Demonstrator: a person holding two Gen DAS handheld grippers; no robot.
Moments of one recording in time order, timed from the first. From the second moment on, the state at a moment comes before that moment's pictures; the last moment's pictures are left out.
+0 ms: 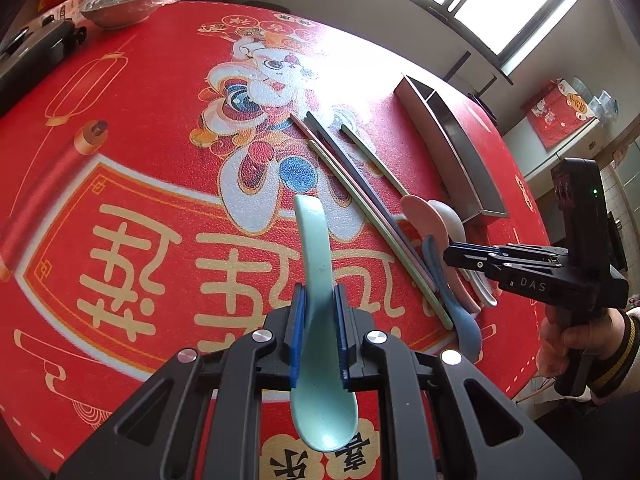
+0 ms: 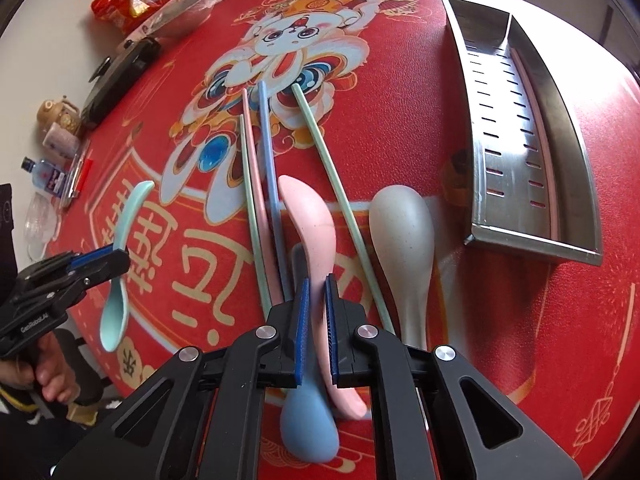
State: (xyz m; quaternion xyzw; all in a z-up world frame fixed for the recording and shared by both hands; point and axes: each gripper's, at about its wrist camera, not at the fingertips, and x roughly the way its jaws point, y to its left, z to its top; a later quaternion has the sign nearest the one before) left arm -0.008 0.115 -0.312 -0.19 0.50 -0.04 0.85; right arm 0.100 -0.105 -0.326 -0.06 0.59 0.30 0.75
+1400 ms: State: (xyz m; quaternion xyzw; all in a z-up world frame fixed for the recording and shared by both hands) left arm -0.027 0.130 -0.305 -0.20 0.49 -0.02 0.85; right arm 0.169 -0.045 -0.332 -0.01 0.61 0.27 0.75
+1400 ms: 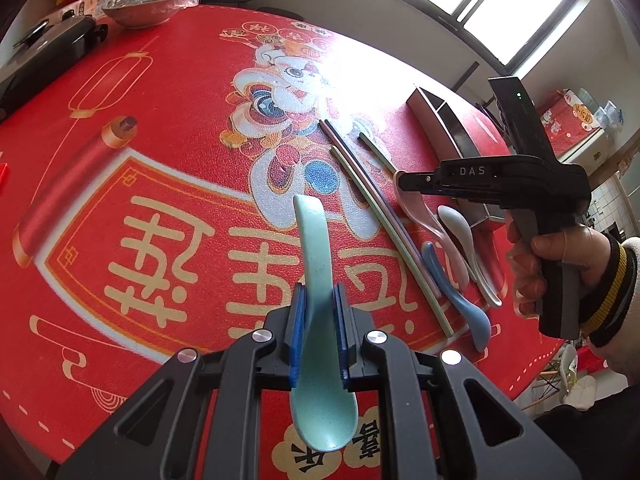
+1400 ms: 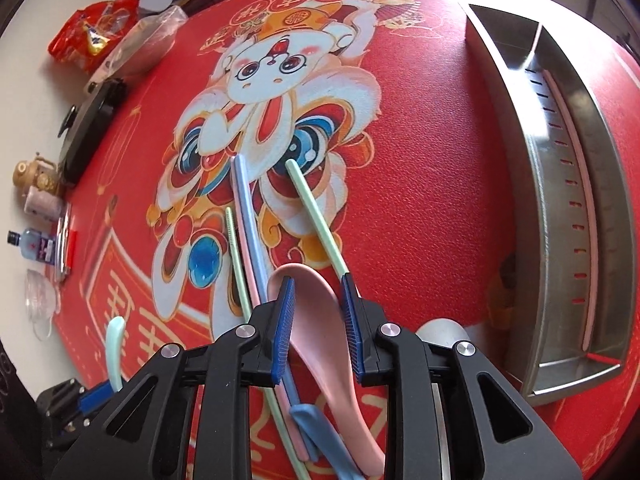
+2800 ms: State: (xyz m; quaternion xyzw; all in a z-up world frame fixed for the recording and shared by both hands) left arm -0.046 0.156 -0.299 -0.19 0.47 -0.06 0.86; right arm 0.097 -0.125 -0.360 0.36 0.69 0.10 0.61
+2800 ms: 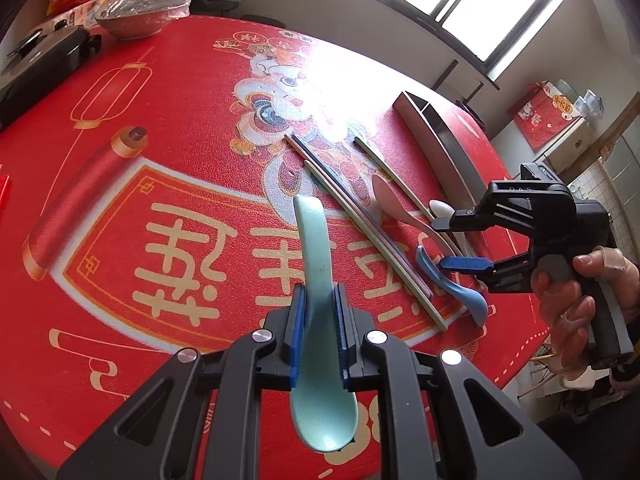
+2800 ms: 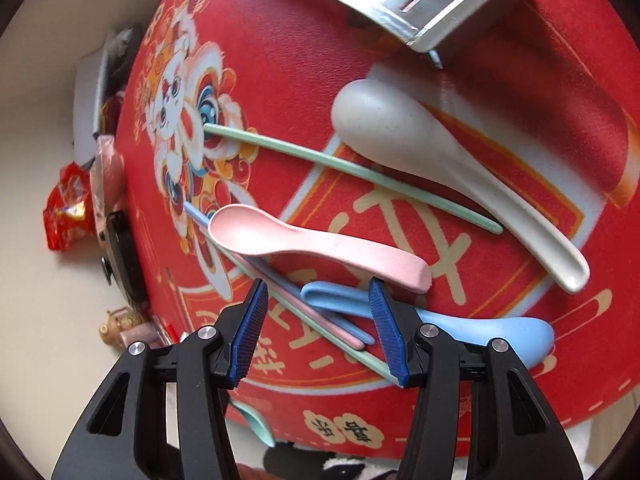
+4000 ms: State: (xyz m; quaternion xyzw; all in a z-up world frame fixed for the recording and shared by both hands) left arm -0.042 0.170 -0.296 -0.19 0.47 -0.07 0.86; right arm 0.128 -0.102 -0.348 0.32 0.65 -0.03 0.69
